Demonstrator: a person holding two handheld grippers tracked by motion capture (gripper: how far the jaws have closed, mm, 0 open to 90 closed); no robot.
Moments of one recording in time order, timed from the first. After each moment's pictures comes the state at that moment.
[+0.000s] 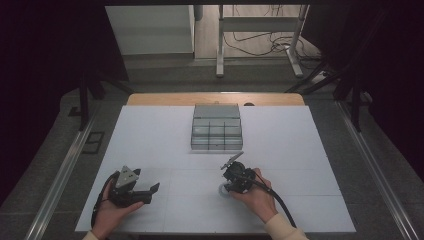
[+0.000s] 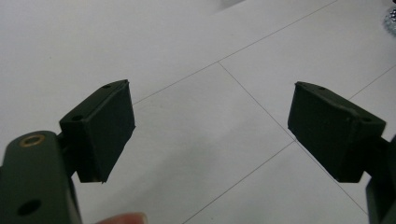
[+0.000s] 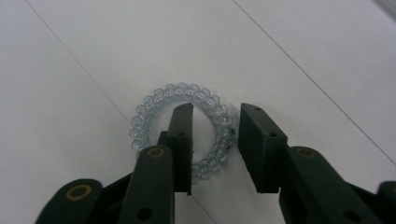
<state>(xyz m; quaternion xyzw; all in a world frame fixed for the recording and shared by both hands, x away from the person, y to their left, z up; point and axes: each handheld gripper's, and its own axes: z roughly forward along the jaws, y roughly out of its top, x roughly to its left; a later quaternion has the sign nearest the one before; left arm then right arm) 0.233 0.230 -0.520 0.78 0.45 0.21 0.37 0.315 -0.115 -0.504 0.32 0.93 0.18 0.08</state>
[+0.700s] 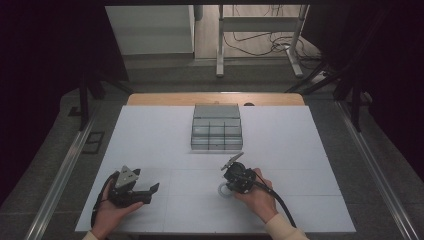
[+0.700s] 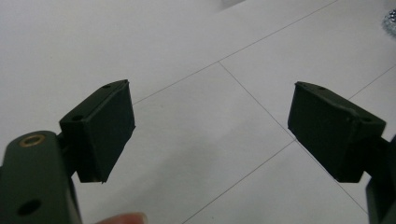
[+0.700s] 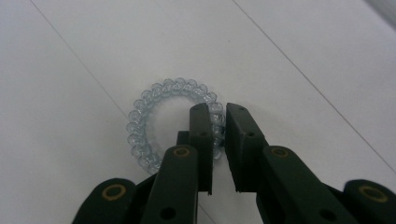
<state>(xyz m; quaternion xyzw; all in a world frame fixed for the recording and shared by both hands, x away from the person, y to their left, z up) 0.233 0.230 -0.520 0.78 0.45 0.21 0.37 0.314 -0.116 -0.503 0.31 0.93 0.18 0.09</state>
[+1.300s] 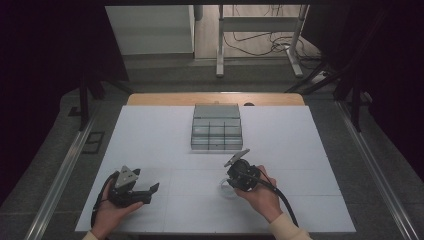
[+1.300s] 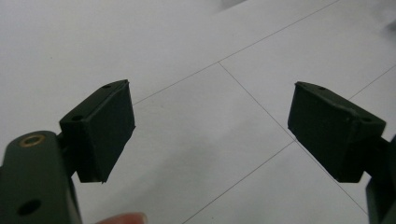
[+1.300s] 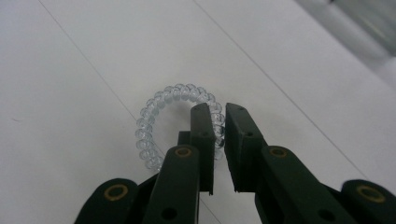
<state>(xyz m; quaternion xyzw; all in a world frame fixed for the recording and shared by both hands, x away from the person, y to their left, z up) 0.233 0.231 -0.520 0.78 0.45 0.21 0.37 0.310 -0.124 -0.479 0.31 0.92 0.21 0.10</state>
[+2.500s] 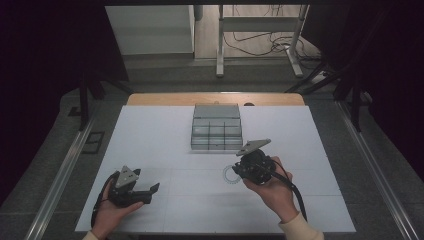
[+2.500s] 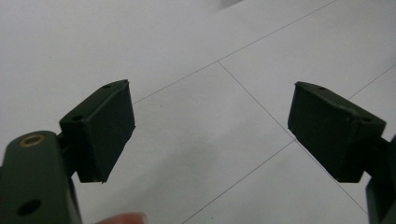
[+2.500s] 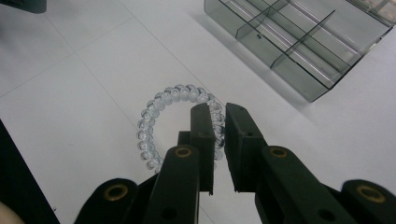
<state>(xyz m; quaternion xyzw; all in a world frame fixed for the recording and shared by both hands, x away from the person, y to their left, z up) 0.233 0.230 -0.520 0.78 0.45 0.21 0.37 0.296 -0.145 -0.411 0.30 0.90 0.29 0.13</state>
